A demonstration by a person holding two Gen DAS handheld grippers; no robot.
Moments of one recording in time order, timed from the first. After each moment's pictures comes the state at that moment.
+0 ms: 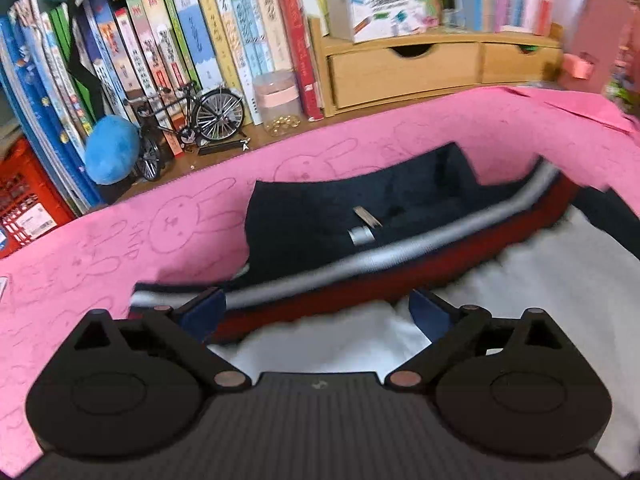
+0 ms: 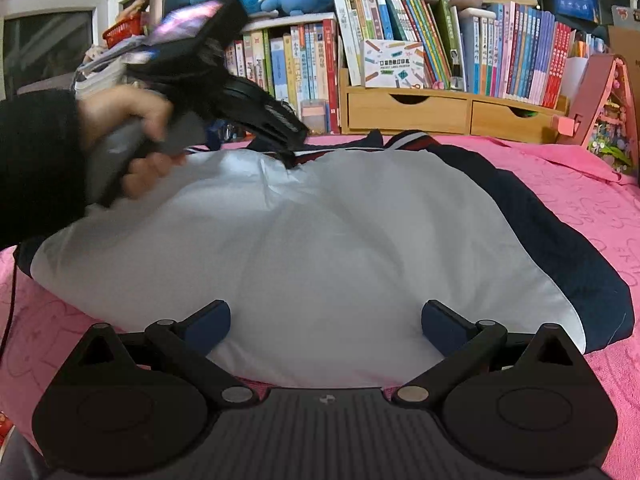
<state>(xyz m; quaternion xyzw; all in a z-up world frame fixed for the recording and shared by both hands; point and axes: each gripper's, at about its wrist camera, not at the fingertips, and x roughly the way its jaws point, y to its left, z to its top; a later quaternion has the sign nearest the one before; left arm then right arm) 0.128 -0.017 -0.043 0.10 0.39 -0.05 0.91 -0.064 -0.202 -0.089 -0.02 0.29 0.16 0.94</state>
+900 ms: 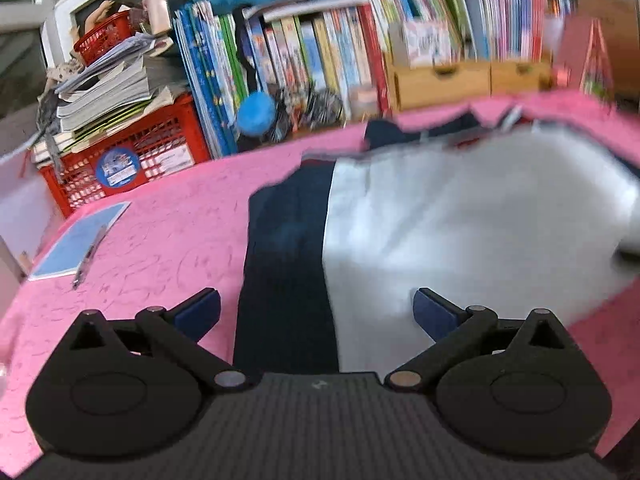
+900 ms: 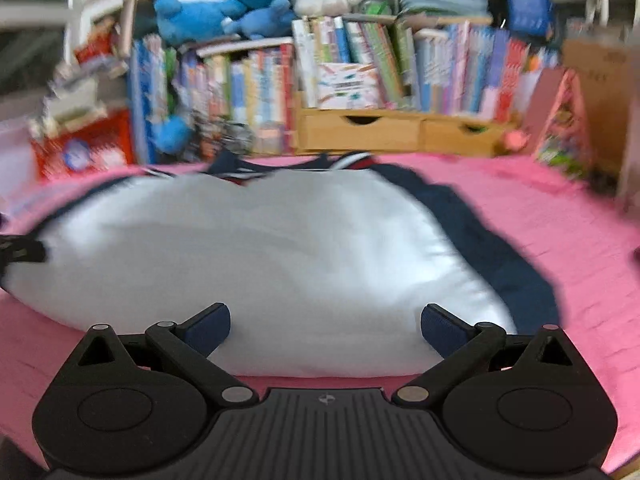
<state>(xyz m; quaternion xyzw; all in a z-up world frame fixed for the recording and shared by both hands) -0.063 0.054 -0.048 0.12 0.32 0.04 0.94 -0.082 -0.228 -0.086 -0.05 0.26 0.07 0.96</state>
